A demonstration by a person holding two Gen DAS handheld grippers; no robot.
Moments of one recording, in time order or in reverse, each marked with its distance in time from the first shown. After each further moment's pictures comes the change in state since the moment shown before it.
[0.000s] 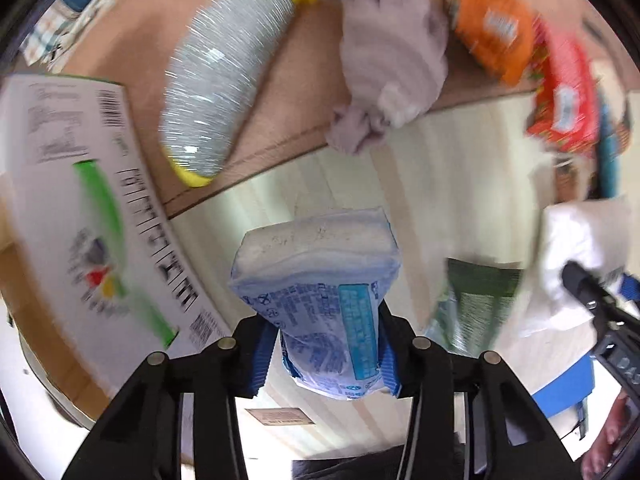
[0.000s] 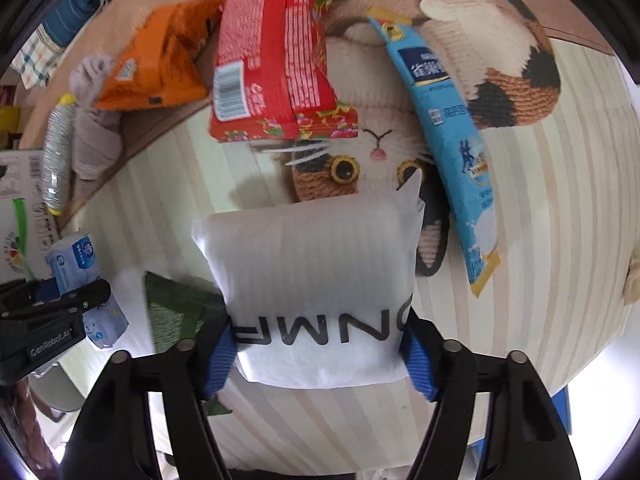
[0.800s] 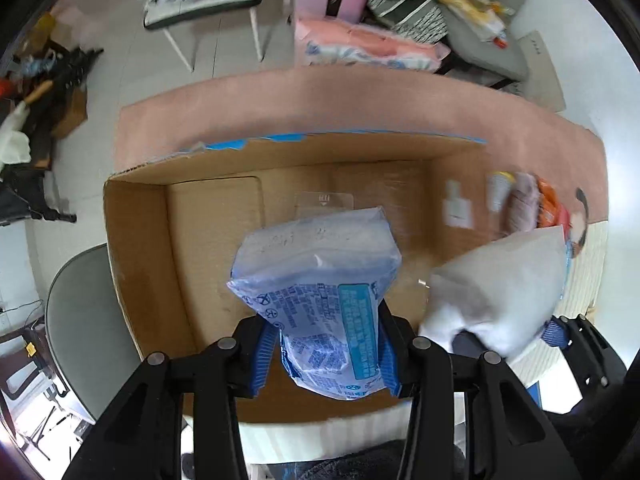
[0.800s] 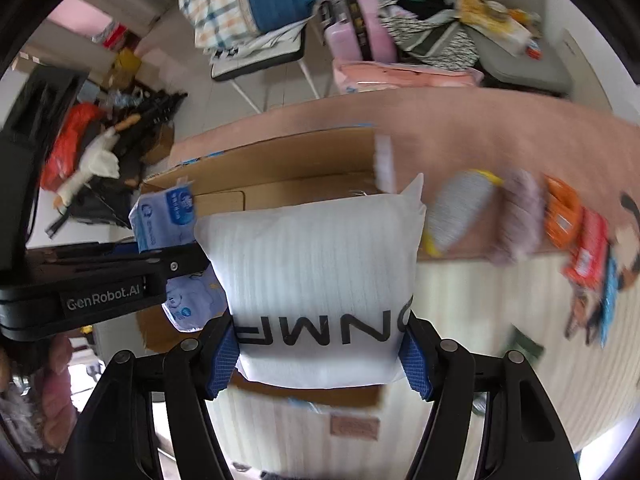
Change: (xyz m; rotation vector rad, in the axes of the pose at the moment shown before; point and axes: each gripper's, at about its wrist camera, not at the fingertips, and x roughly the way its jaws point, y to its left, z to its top) left arm -0.105 0.288 -0.042 -0.244 -0.160 -0.192; right arm -0.128 0.374 -0.054 -0.383 -0.214 0.169
